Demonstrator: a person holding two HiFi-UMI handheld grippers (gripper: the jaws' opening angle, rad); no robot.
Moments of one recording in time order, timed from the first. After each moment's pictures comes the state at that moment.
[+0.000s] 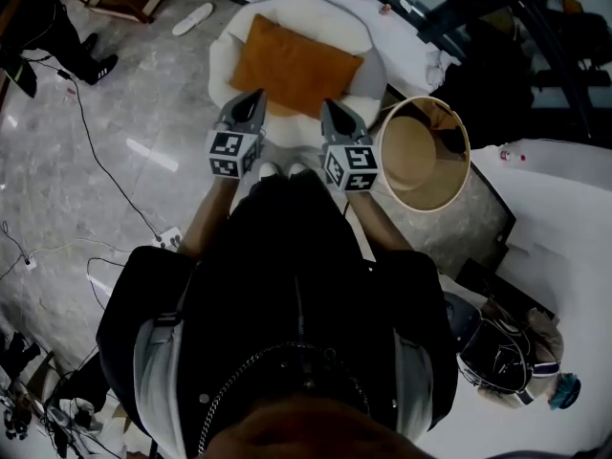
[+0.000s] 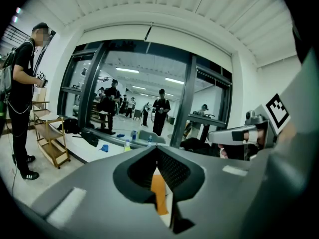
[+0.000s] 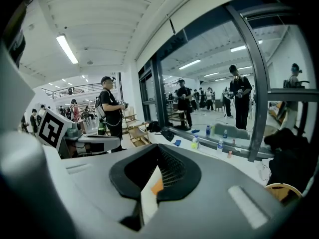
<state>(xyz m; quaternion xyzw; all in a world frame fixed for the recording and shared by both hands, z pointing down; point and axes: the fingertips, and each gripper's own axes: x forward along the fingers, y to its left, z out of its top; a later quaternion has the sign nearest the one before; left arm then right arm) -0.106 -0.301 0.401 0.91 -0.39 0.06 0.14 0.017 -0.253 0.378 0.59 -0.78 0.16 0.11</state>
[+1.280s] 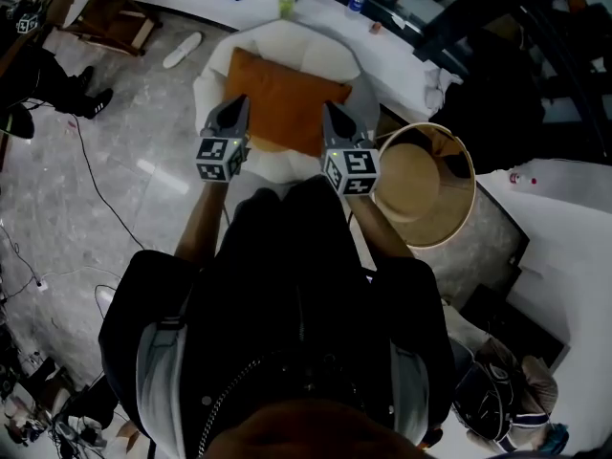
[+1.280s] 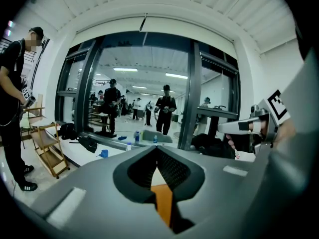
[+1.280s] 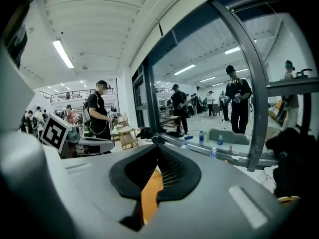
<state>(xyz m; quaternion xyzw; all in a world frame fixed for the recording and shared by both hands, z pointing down) -0.003 -0.432 0.443 0.90 -0.41 0.09 0.11 0.157 -0.372 0.409 0.60 -0.78 0.14 0.08</state>
